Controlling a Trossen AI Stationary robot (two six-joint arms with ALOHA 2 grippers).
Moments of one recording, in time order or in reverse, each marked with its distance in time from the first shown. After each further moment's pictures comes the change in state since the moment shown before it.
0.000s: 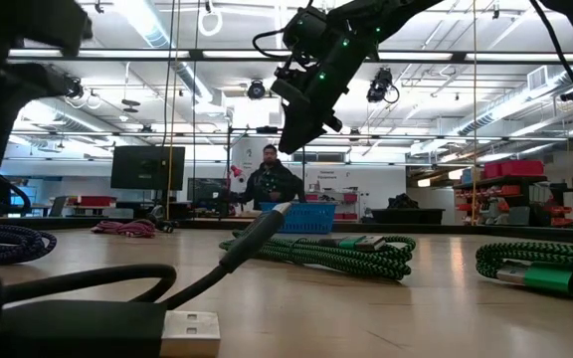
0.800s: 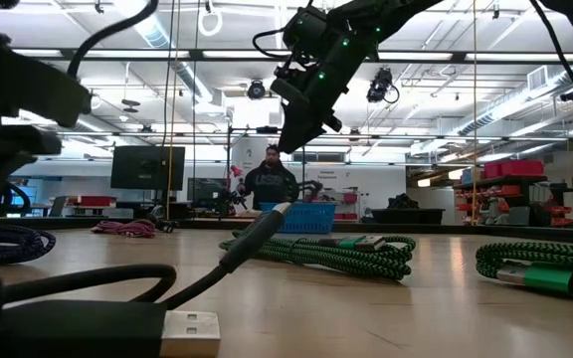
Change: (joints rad) left arm 0.035 0.102 -0.095 0.183 0.114 0.000; right arm 0.001 0.000 0.000 0.006 -0.002 0.003
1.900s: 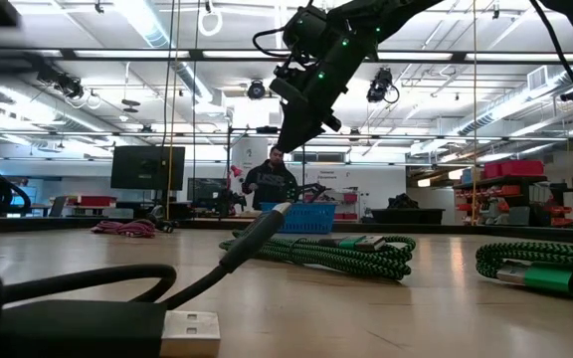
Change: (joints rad) left arm -0.129 -0.151 0.279 -0.355 -0.101 -0.283; right arm 0.000 0.000 0.000 0.010 0.001 -0.001
